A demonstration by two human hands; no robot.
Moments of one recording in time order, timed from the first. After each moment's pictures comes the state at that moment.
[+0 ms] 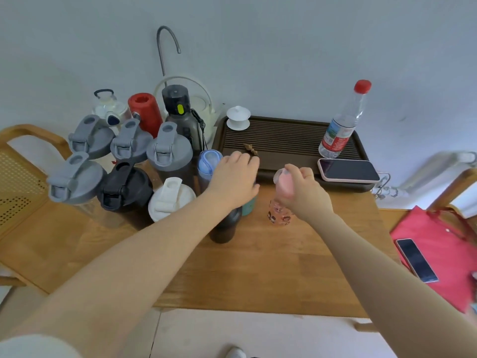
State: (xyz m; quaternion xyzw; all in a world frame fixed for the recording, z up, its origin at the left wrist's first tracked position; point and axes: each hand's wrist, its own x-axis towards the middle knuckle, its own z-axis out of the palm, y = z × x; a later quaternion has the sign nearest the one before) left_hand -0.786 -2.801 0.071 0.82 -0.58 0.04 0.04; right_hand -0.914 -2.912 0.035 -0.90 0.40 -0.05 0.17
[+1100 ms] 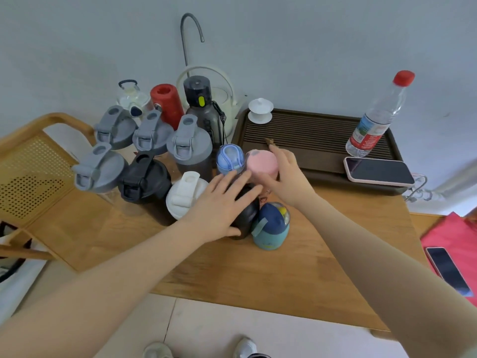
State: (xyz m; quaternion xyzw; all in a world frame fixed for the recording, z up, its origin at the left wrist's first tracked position) left_hand -0.773 -2.723 0.040 0.78 -0.62 0.00 -0.06; right_hand -0.853 -2.896 0.031 -0.89 0.25 -0.12 0.36
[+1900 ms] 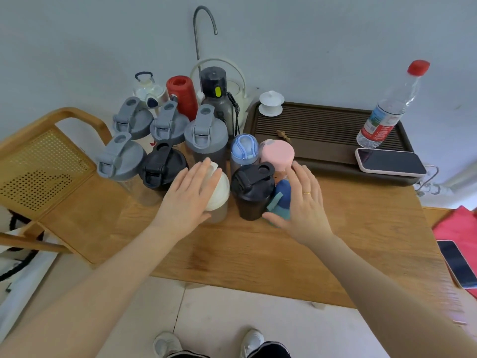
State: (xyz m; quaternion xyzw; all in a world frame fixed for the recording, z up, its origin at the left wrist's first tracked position) left_hand -0.741 -2.648 0.027 0.83 -0.54 0.13 -0.04; right_hand -0.906 -2.831 0.004 -0.95 0.22 -0.20 0.12
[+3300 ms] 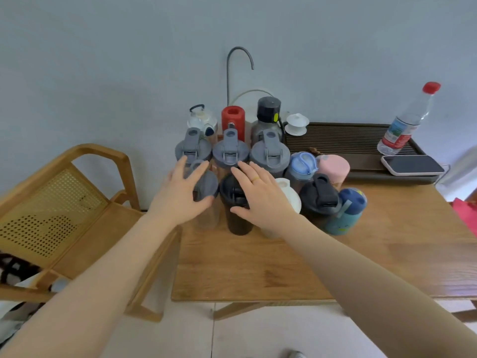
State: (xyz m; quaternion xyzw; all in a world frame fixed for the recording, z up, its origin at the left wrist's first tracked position) left_hand -0.589 -2.540 0.072 0.87 -0.47 -0.05 0.13; right_hand -0.732 -2.669 0.070 -0.98 0.17 -0.08 0.09
